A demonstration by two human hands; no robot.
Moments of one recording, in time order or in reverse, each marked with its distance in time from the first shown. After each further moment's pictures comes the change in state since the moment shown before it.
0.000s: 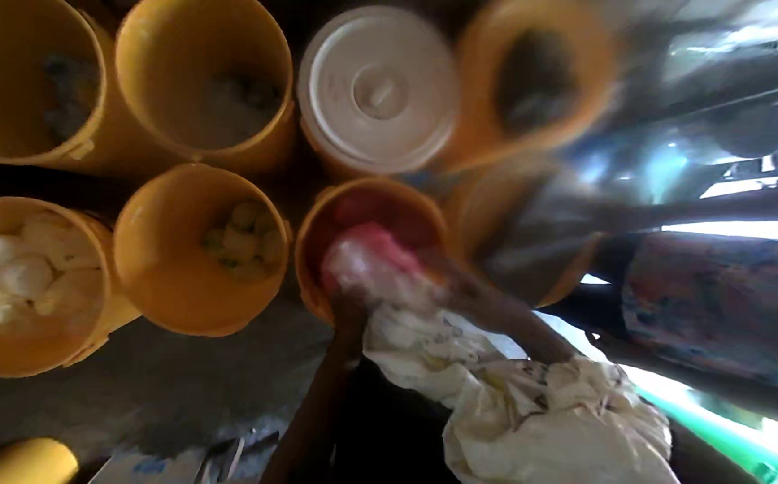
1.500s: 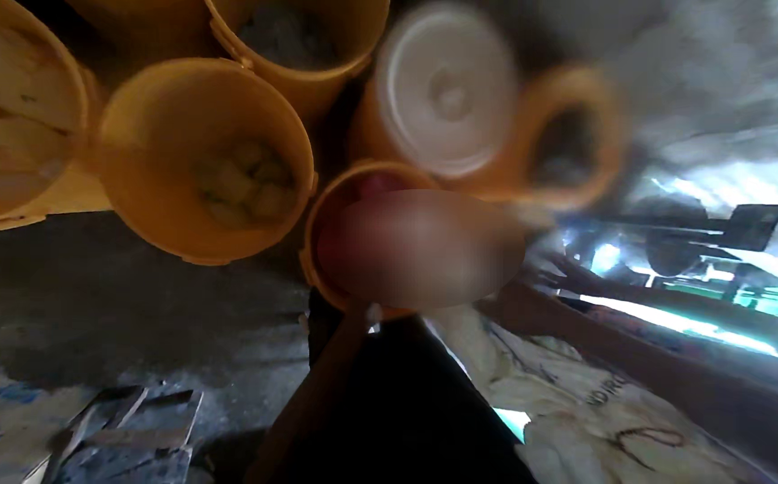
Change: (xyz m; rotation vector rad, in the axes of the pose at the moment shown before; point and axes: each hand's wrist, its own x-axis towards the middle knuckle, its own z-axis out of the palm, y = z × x) left_hand 0.010 -0.059 0.012 -1.102 -0.052 -0.044; right_hand 0.005 -0.085 0.031 -0.727 -0.060 0.577
